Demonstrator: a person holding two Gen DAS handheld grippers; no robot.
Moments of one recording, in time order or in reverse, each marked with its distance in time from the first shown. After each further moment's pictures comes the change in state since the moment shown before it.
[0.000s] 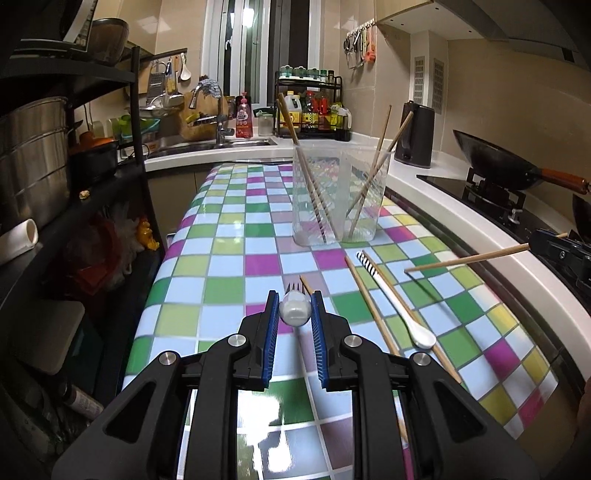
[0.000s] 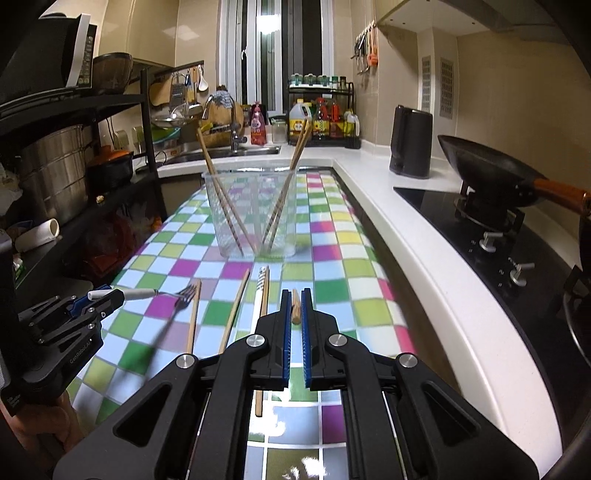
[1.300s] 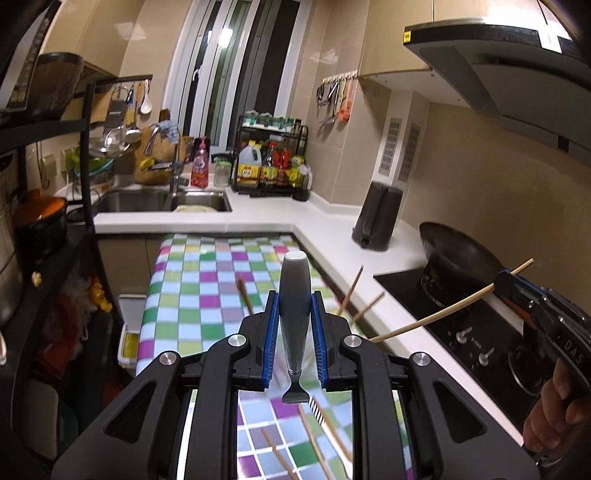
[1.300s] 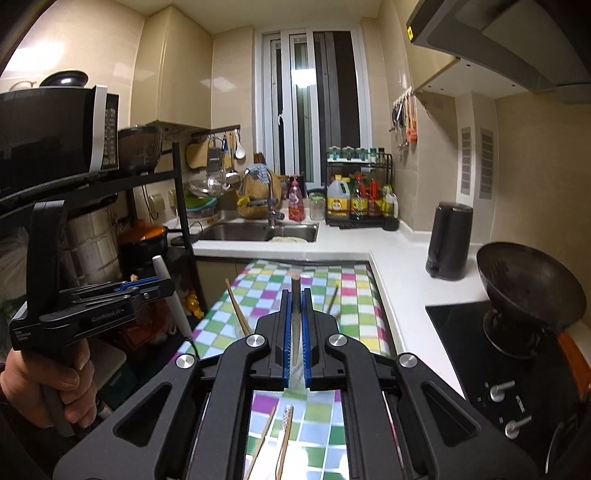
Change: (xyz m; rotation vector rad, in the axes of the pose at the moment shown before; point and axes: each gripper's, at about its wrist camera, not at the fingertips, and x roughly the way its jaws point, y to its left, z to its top) left arm 0.006 0.012 0.216 -0.055 -0.098 -0.225; right arm -0.011 -0.002 0.193 -0.054 -0.216 0.170
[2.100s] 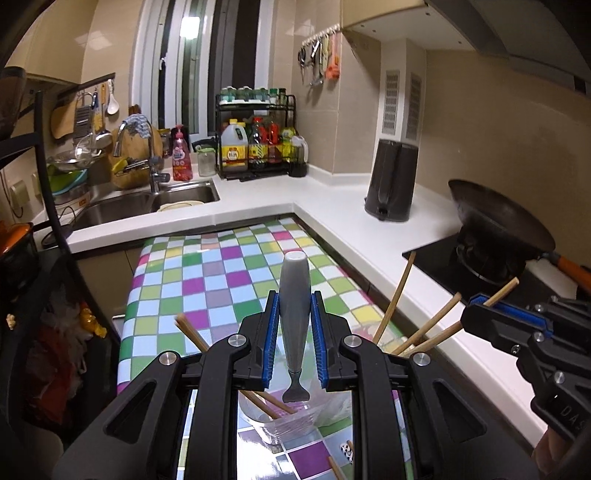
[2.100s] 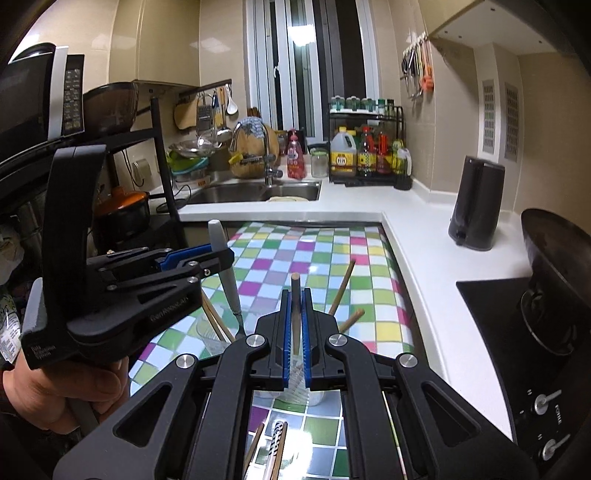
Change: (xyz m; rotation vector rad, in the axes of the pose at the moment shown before) left arm 0.148 -0.007 -0.015 0.151 0.098 0.032; right arm 0.139 -0.012 -0.045 0.035 0.196 0.010
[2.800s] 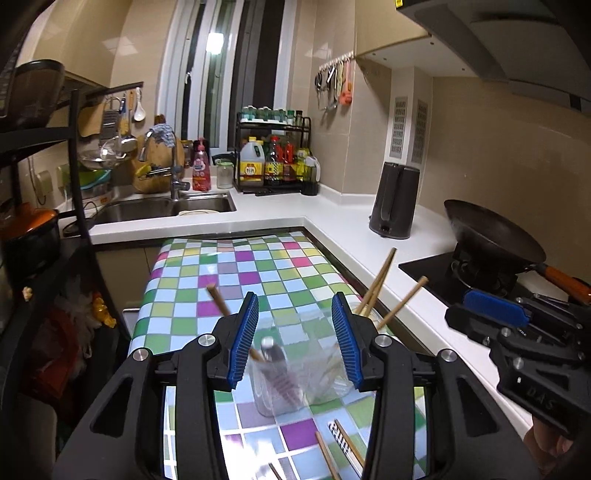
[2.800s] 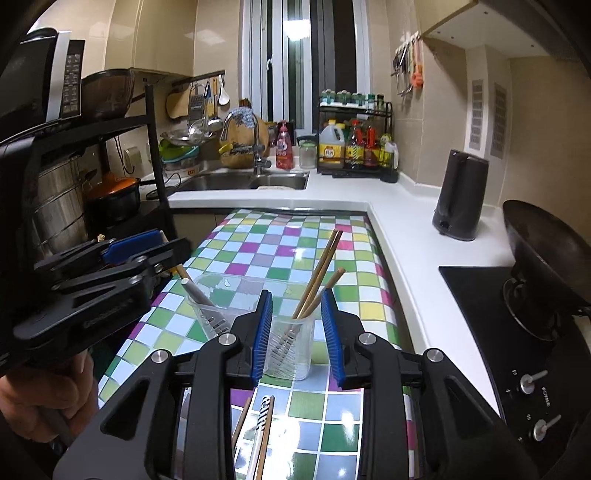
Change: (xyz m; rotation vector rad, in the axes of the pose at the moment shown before) left arm -0.075 -0.009 -0.032 -0.075 -0.105 0.048; right arm -0.042 0.008 -0.022 -0.026 -0.023 -0.076
